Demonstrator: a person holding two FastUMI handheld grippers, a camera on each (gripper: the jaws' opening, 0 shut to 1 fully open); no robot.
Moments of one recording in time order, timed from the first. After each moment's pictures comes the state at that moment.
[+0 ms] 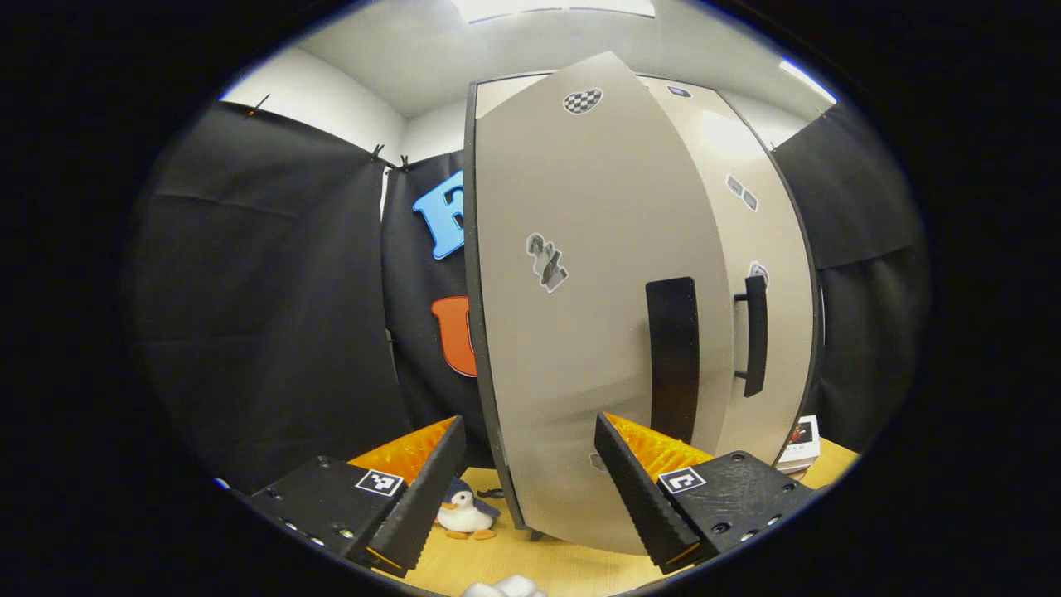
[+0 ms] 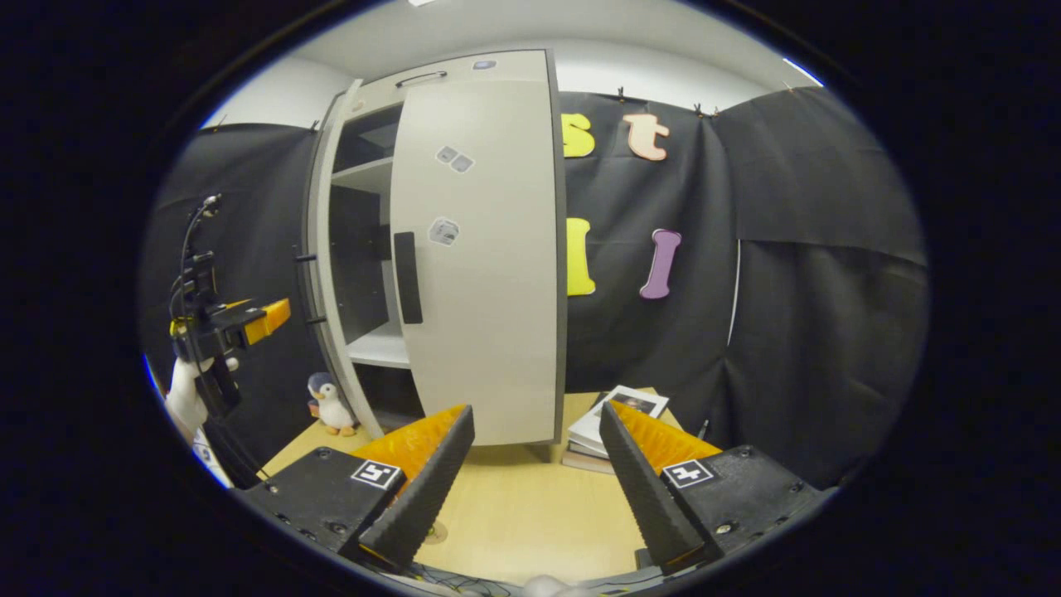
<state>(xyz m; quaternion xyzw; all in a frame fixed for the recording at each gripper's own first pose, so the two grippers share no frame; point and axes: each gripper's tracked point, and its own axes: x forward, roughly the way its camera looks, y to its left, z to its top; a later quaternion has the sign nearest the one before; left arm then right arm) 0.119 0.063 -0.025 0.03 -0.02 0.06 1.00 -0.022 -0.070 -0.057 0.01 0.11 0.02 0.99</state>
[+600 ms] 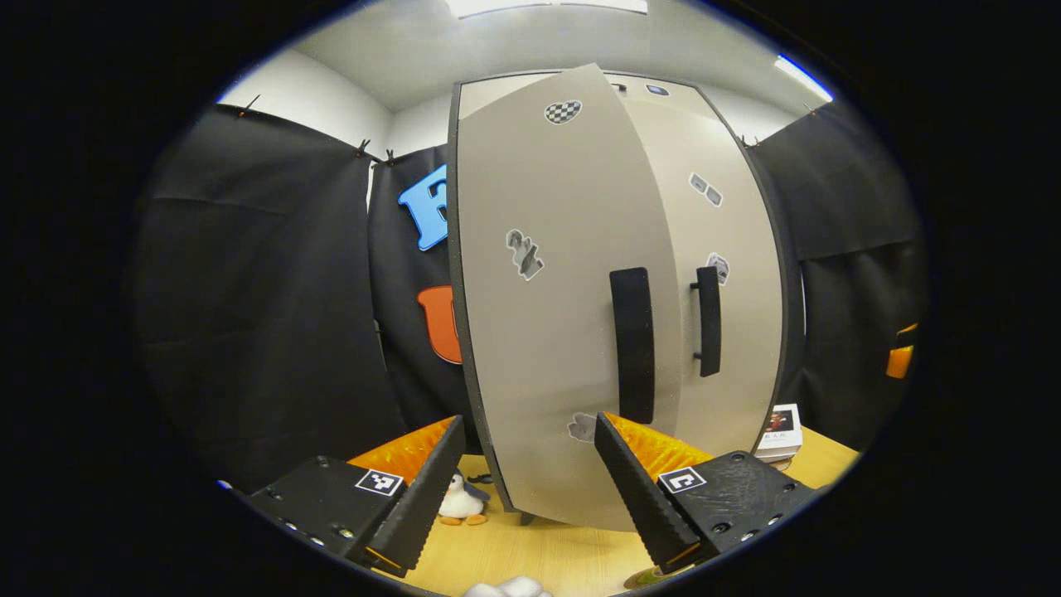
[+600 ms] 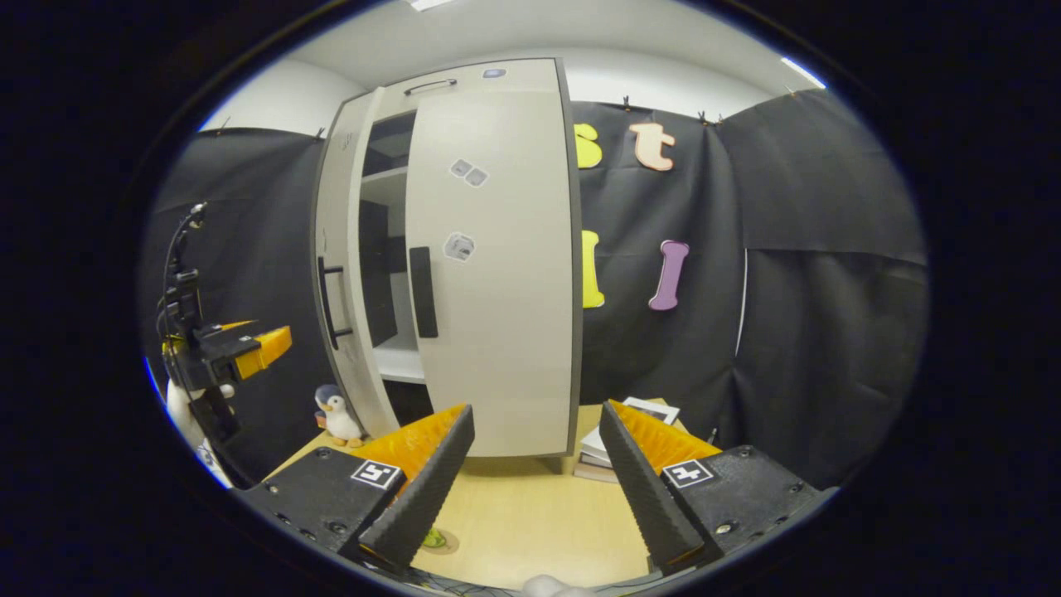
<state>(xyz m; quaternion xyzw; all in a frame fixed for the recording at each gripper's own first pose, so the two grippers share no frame) 0.079 0.037 -0.032 0.02 0.00 0.03 1.00 -0.015 -0.047 -0.045 0.01 0.08 0.03 1.00</state>
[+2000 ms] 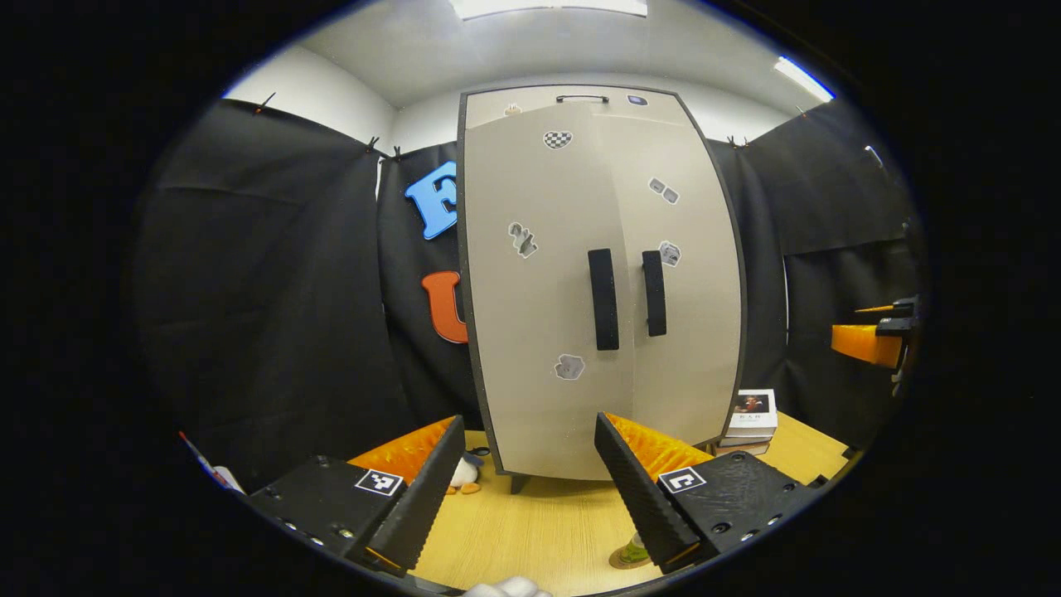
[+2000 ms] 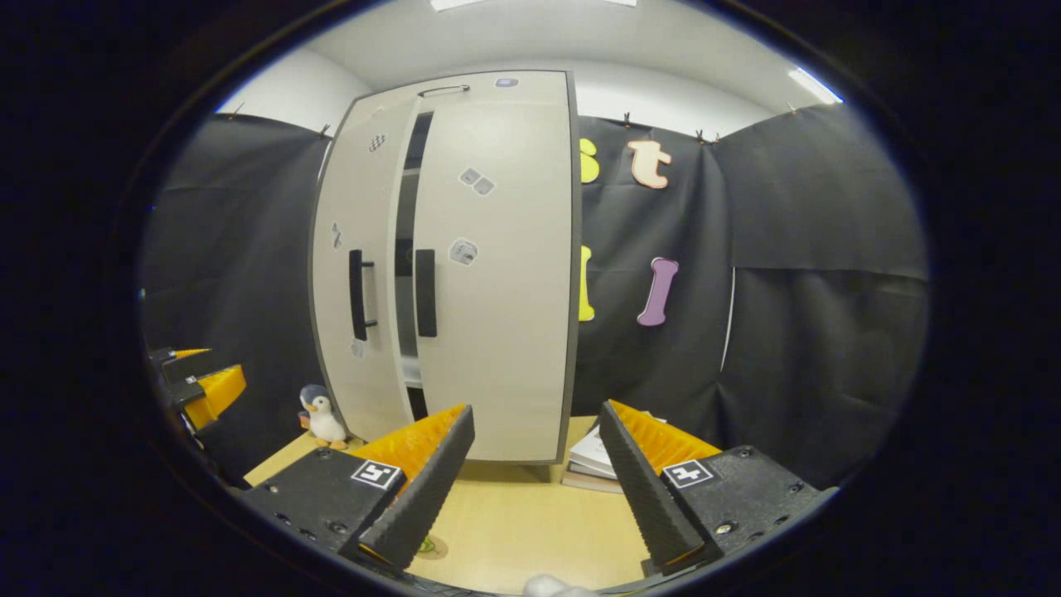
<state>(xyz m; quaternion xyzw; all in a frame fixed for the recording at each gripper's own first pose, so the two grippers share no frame) -0.008 0.017 -0.067 0.02 0.02 0.02 1.00 -0.023 -0.045 -0.052 -0.01 0.06 0.00 1.00</state>
